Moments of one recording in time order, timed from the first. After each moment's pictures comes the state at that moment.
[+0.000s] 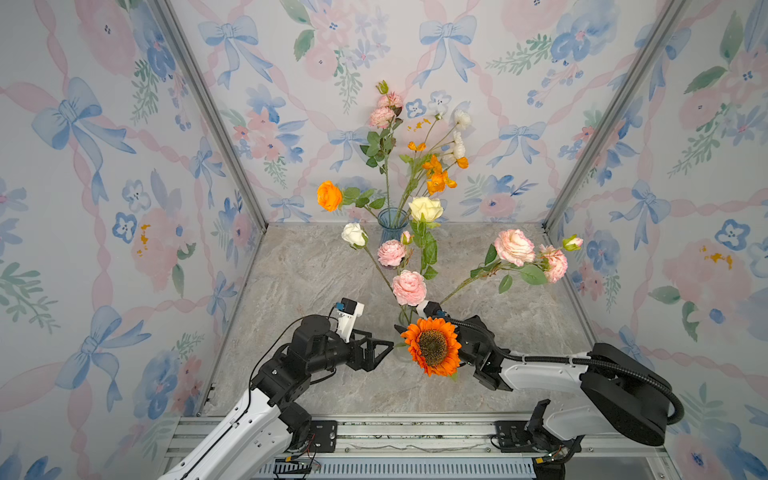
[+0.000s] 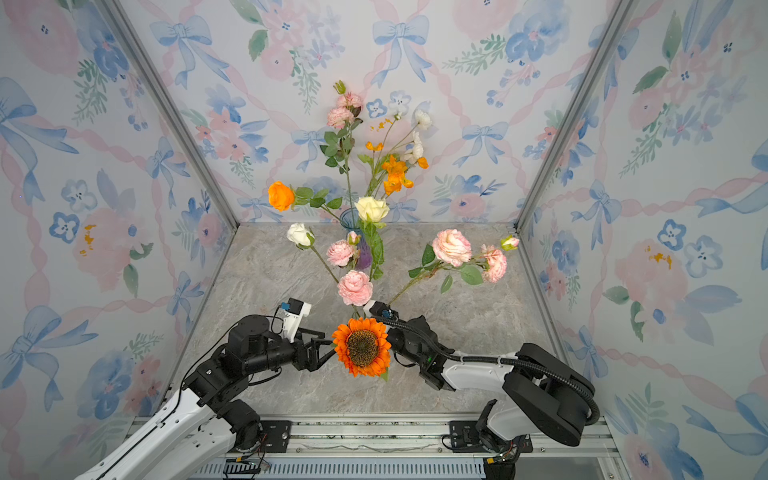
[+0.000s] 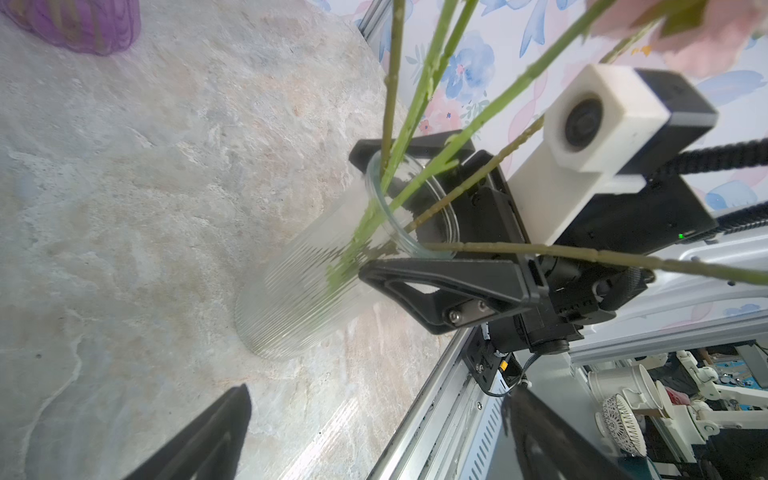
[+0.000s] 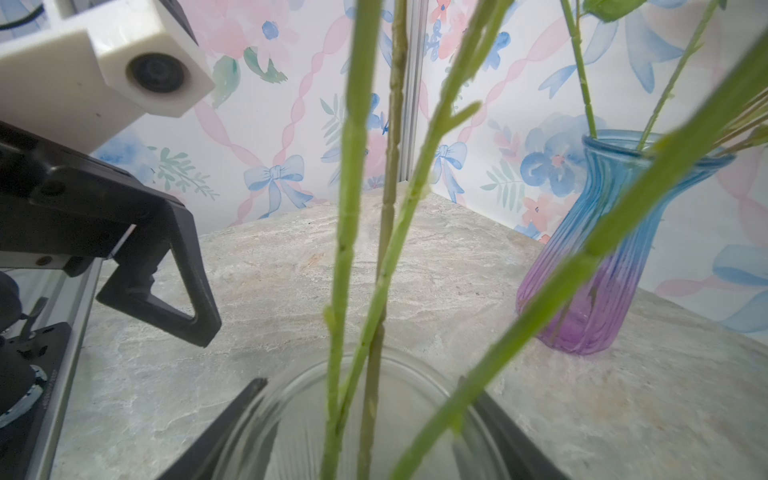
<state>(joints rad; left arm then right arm) -0.58 0.62 0.50 -0.34 0.45 -0.52 0.93 1.41 0.46 0.90 -0.06 -0.02</state>
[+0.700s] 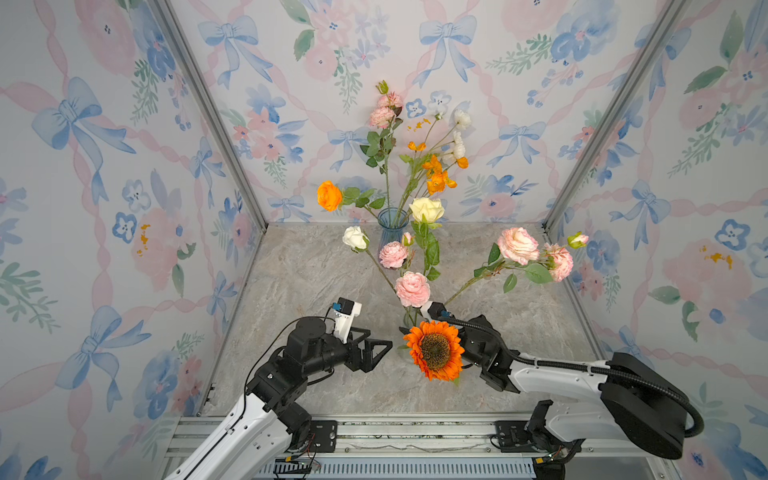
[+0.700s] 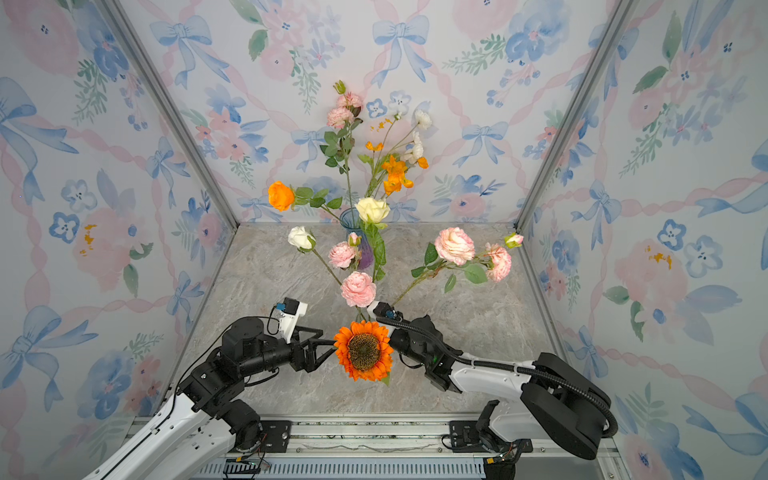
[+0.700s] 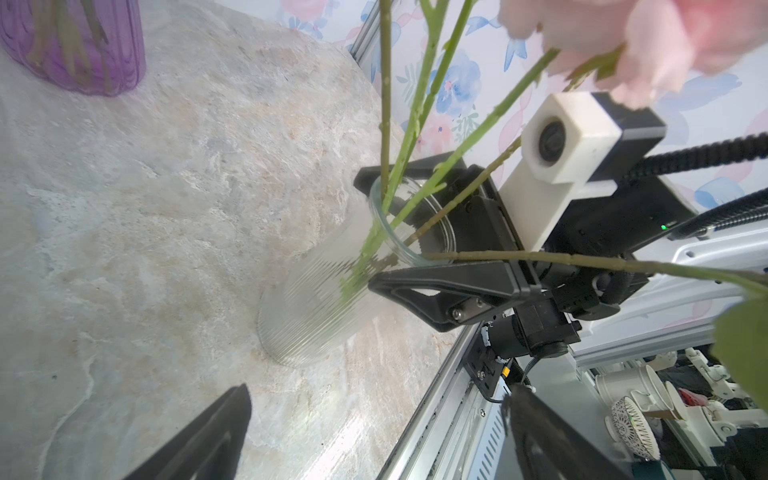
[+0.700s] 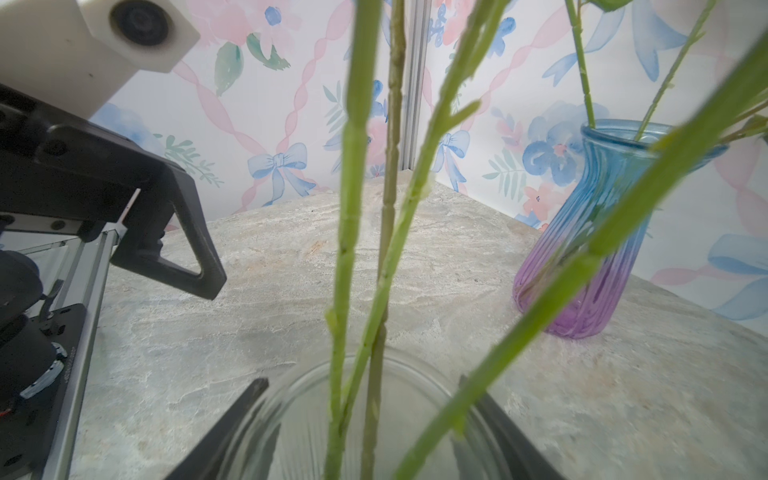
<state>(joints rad) -0.58 0.58 0.53 -0.34 0.43 -0.47 0.90 1.27 0.44 0.73 -0.10 -0.03</state>
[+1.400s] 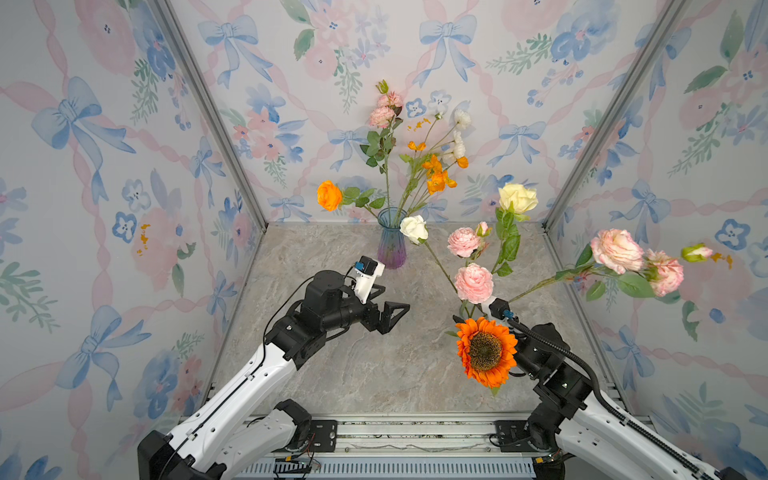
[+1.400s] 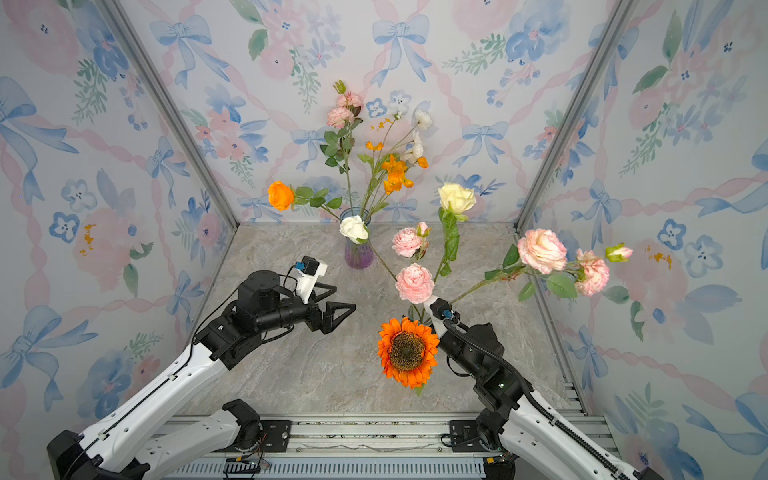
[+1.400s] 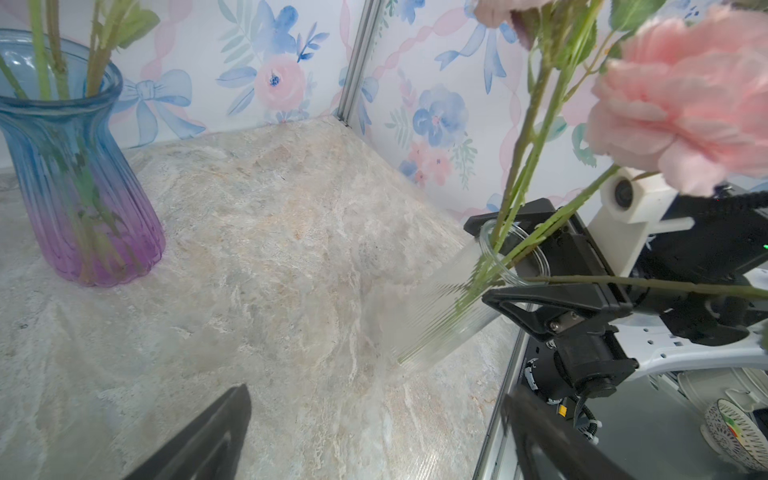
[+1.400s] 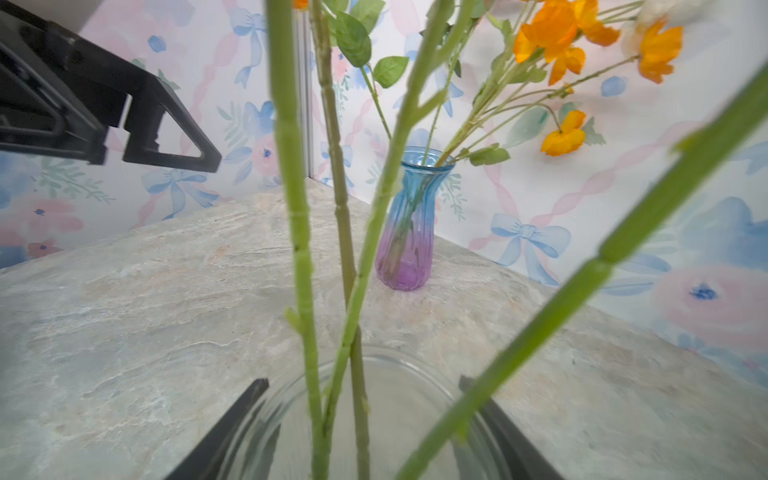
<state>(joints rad) -0.58 1.00 0.92 -0.28 0.43 -0.22 0.63 0.58 0.38 0.11 -0.02 -0.09</state>
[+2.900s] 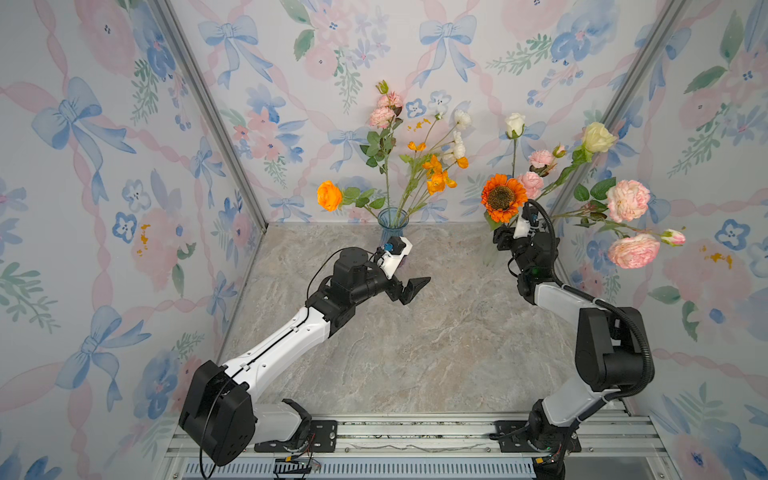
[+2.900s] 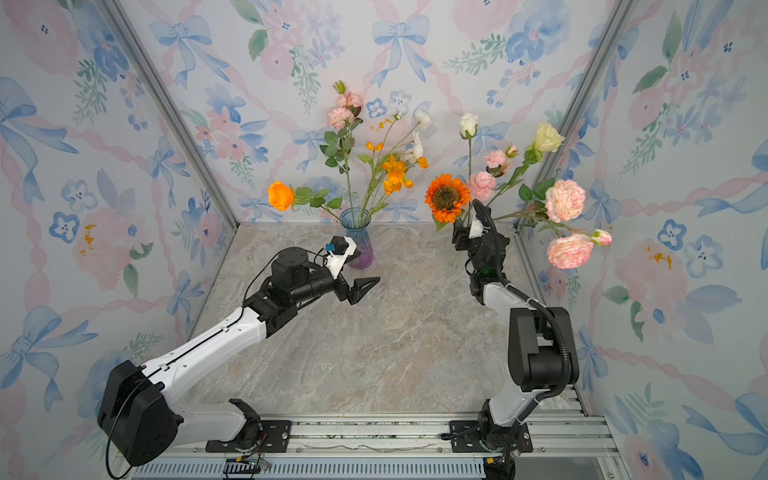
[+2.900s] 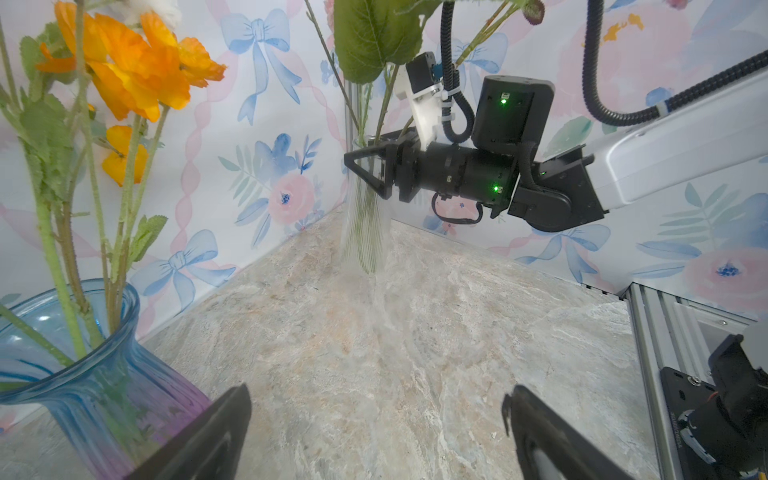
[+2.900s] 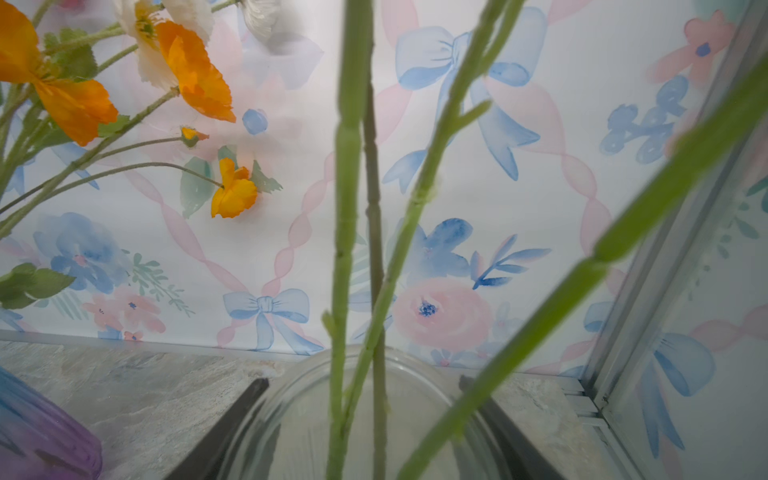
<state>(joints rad) -0.58 1.30 0.99 0.14 0.41 0.06 0.03 1.71 1.02 0.75 -0.07 0.02</state>
